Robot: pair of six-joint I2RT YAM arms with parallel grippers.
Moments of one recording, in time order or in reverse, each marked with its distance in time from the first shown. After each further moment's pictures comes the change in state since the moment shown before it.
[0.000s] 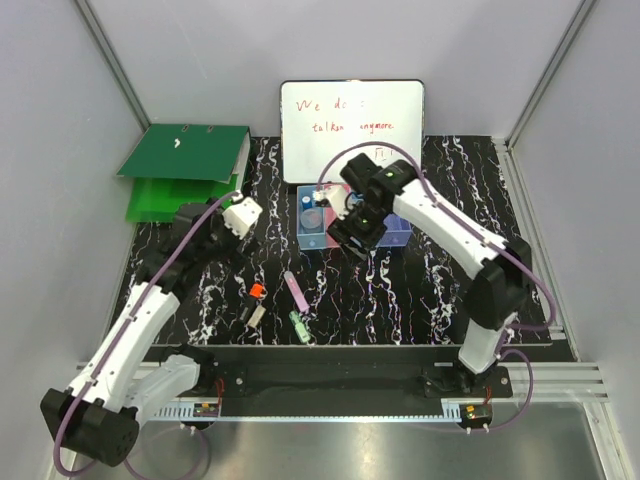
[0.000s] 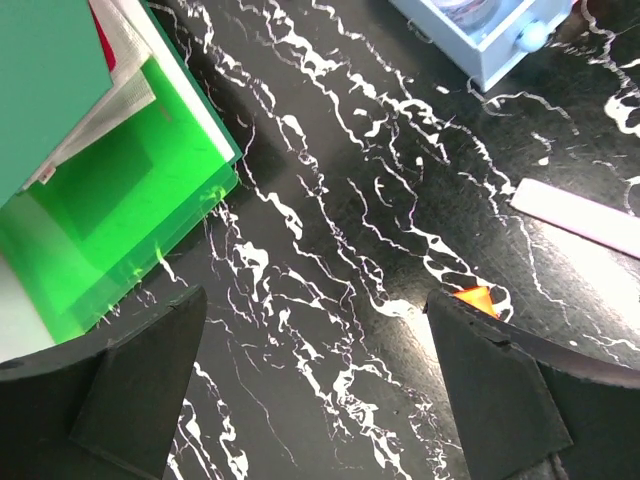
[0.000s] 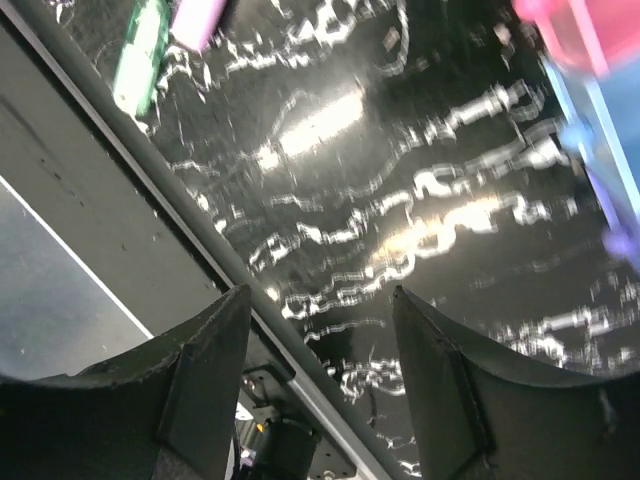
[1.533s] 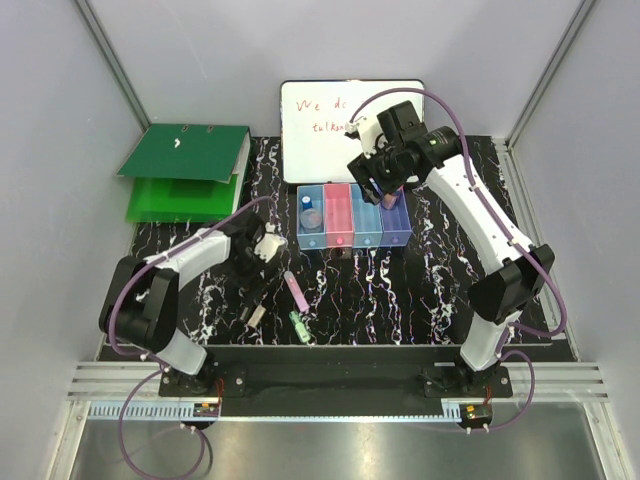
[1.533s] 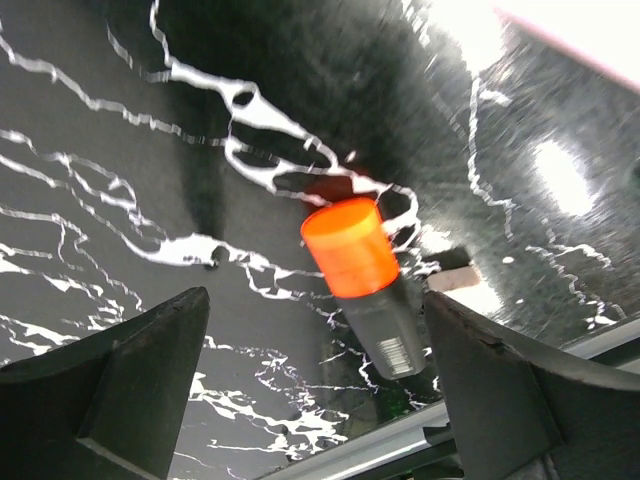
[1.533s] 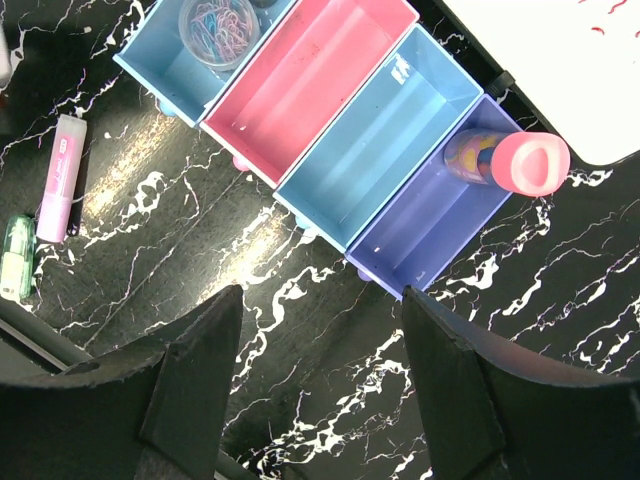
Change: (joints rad) left arm -0.029 0.614 0.011 -0.211 0.061 -0.136; right arm -0.154 0.047 0.298 0.127 0.189 0.035
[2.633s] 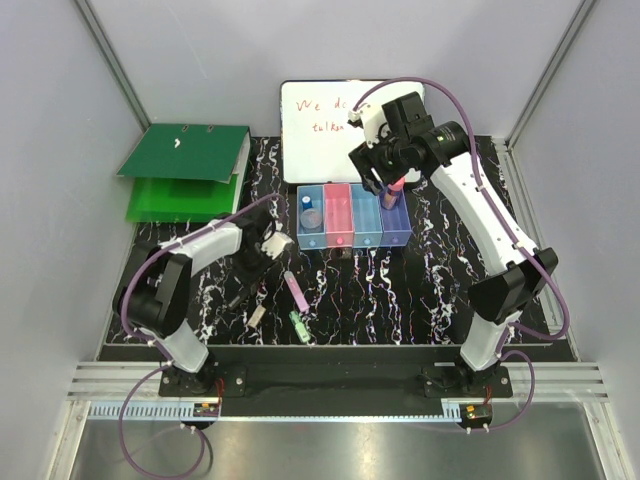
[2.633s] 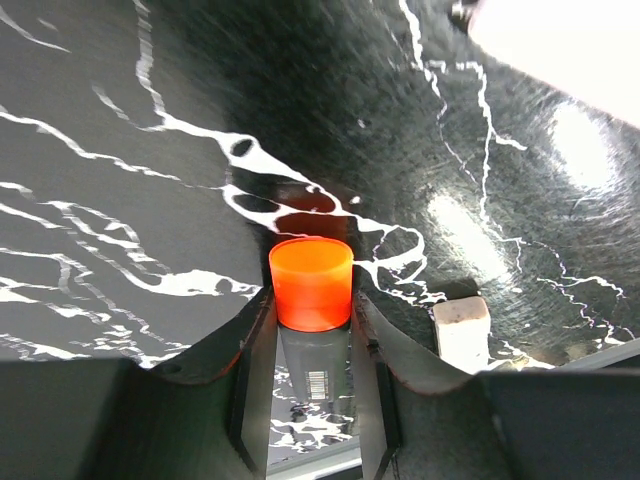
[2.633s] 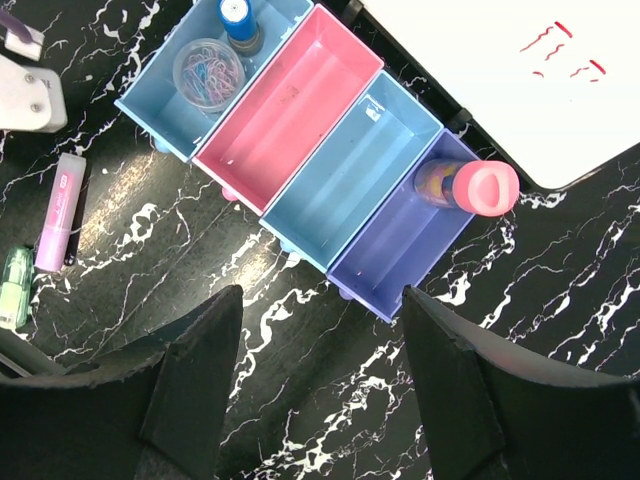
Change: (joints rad) left arm -0.041 0.118 0.080 -0.029 -0.054 -0.024; right arm -0.003 0.000 0.077 0.011 0.019 0.000
